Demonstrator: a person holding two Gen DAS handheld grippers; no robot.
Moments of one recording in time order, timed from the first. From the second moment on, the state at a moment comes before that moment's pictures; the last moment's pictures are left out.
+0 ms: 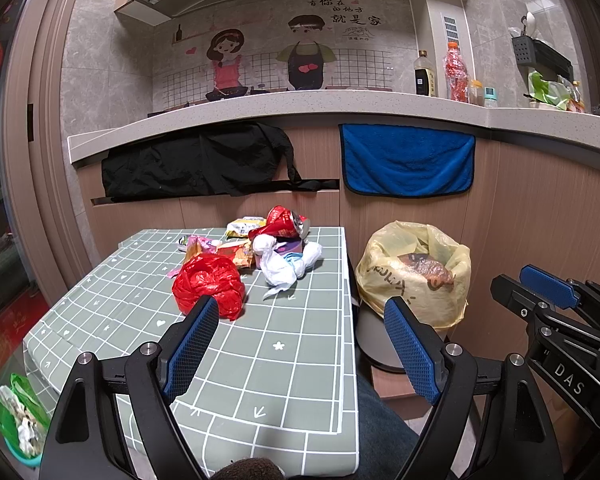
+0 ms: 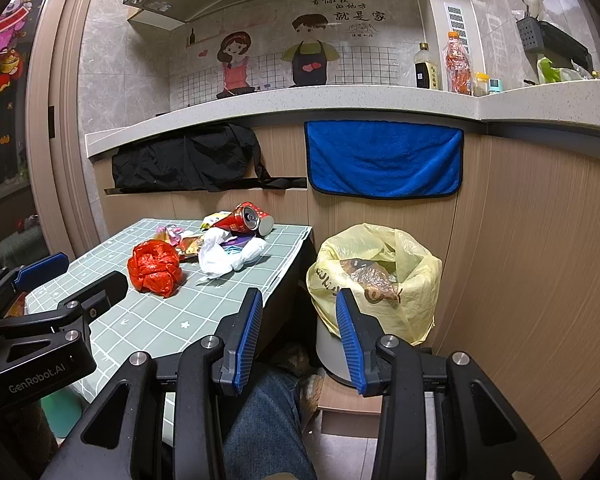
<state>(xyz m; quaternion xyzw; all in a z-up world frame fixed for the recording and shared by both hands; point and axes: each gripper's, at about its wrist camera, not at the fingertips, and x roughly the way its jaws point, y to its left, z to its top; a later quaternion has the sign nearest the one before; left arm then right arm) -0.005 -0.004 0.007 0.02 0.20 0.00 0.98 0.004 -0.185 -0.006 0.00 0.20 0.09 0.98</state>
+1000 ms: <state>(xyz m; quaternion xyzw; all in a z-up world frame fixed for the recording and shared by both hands) -0.005 -0.014 0.013 0.01 0.21 0.00 0.98 0.010 -0.193 -0.011 0.00 0.21 0.08 0.97</state>
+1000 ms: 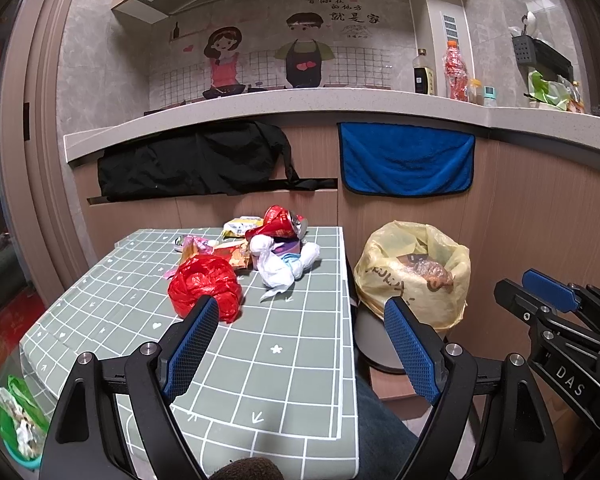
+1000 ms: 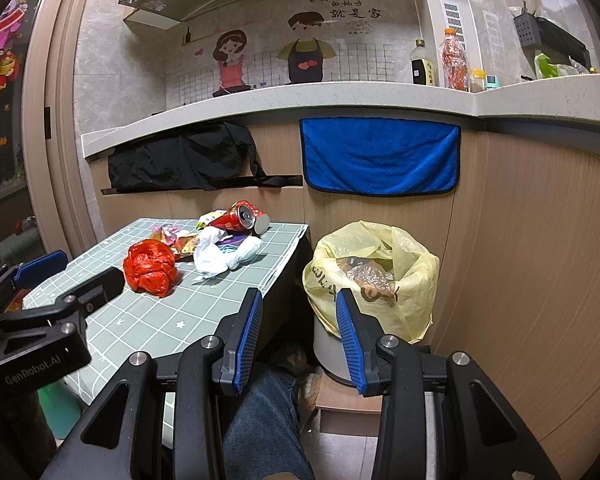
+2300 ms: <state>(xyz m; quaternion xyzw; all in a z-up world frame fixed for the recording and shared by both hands) 0.237 0.171 -0.078 -0.16 0.36 0.02 0.92 0.212 -0.097 -0.059 -0.04 0.31 0.17 0.94</state>
